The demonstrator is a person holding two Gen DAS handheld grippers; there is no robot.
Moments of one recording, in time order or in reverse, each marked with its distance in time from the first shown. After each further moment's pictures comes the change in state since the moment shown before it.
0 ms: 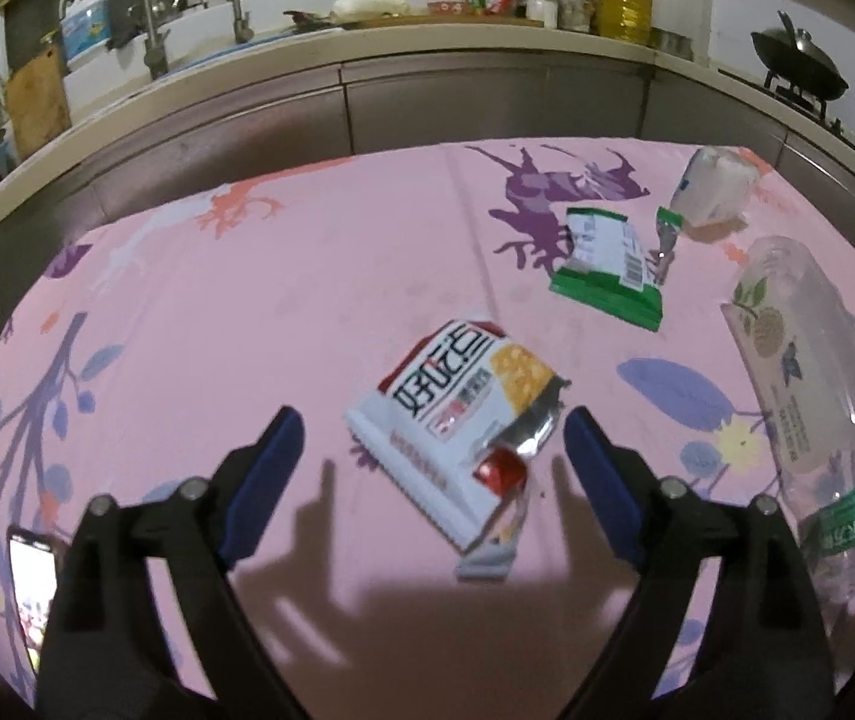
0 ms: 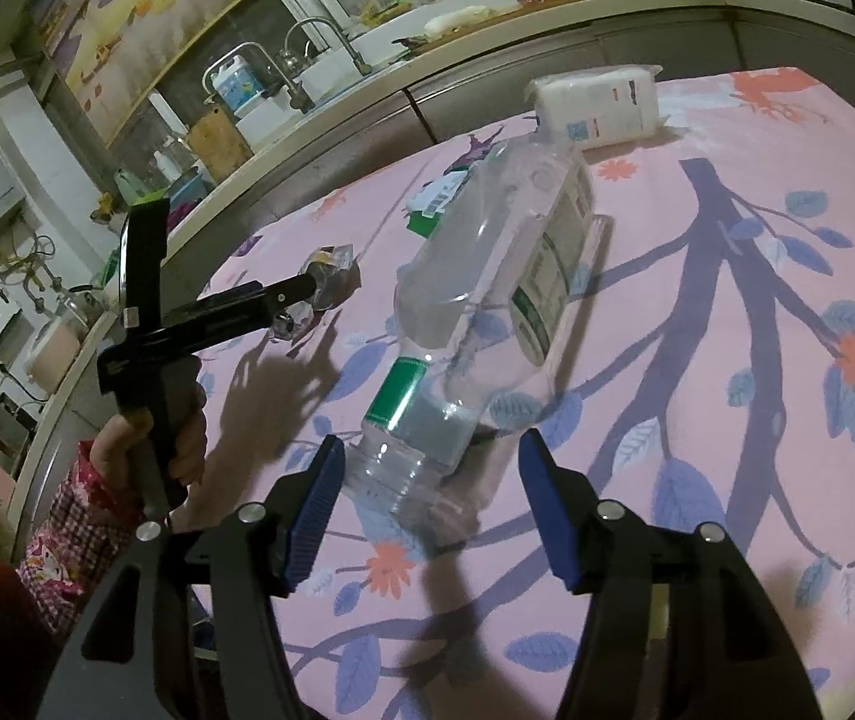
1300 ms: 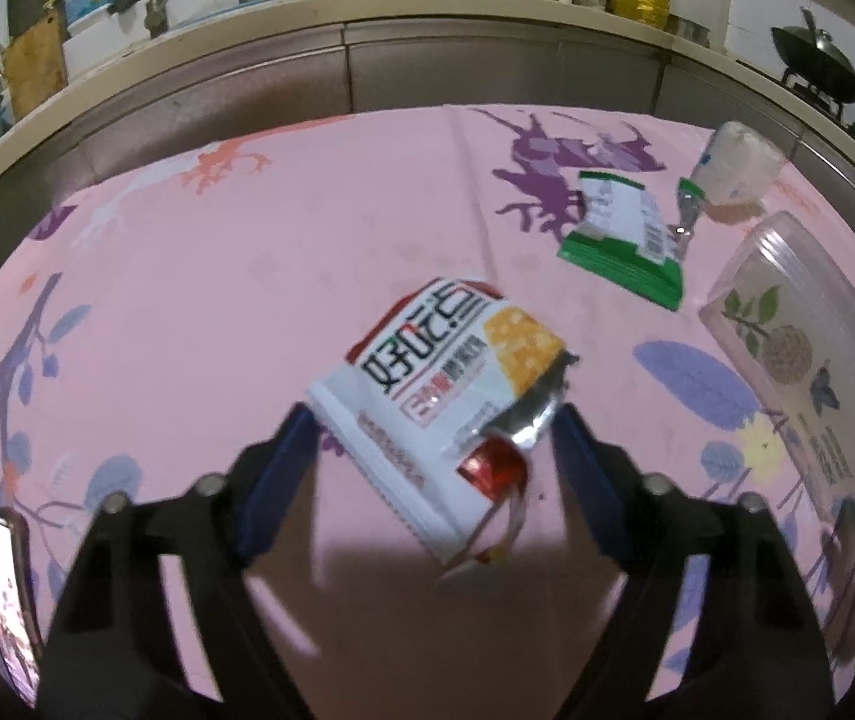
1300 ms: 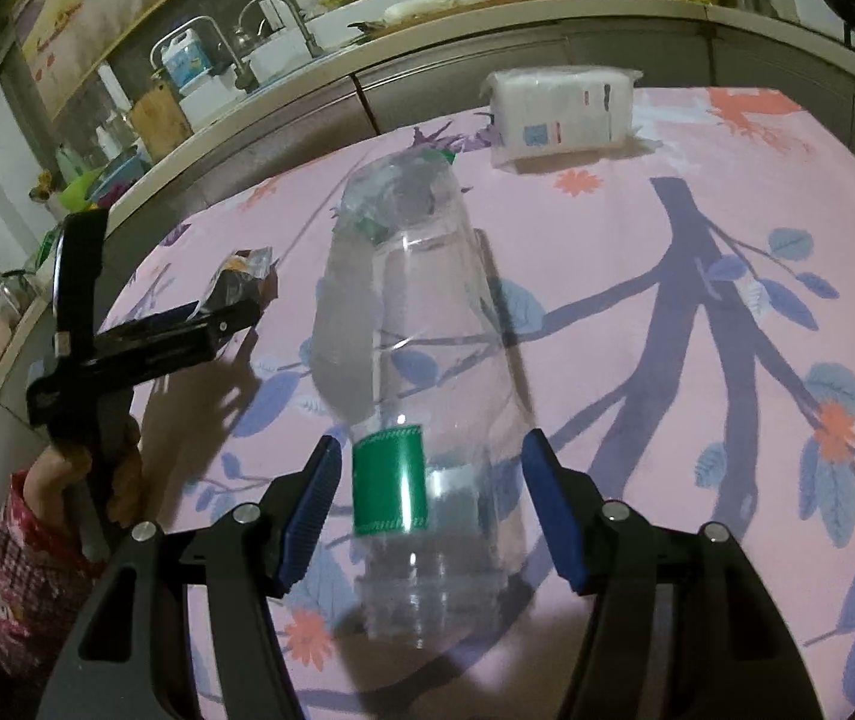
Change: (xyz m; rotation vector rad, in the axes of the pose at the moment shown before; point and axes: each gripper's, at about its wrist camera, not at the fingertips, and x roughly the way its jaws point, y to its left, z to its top) left arm 0.025 -0.005 -0.006 -0.037 0.048 -0.014; right arm 0.031 -0.010 0.023 -0.029 0.029 -0.177
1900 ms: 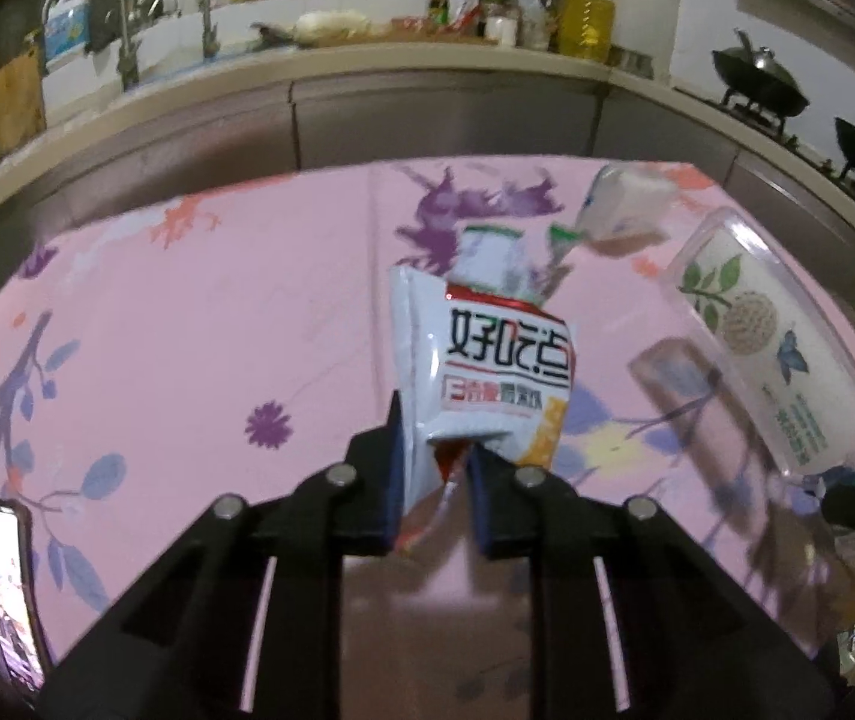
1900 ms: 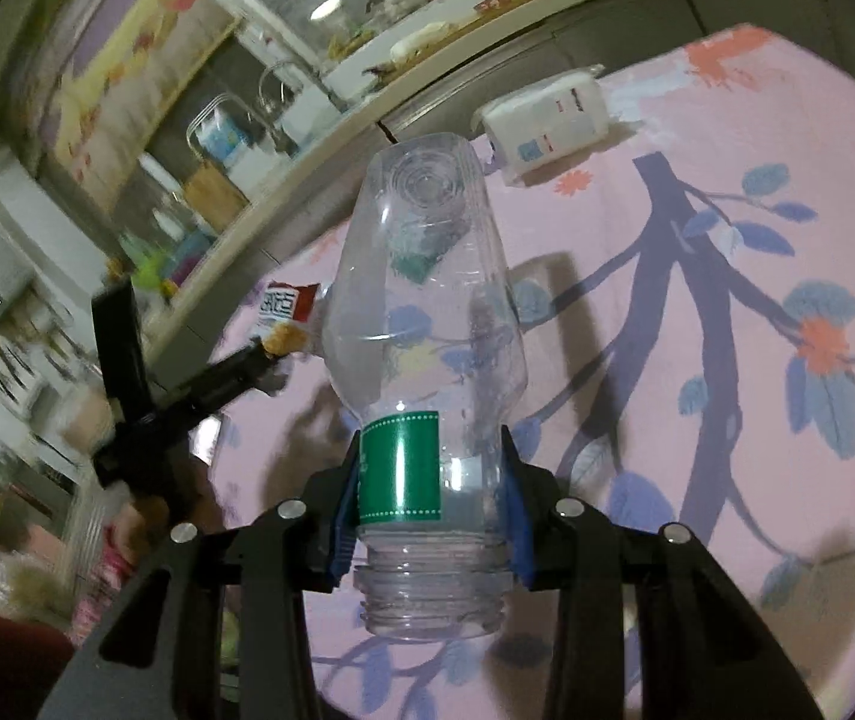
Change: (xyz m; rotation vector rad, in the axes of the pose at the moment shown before) left arm -0.060 -0.046 0.002 0.033 -0.095 -0.088; right arm -0.054 -0.044 -0.015 0.210 -0.051 0.292
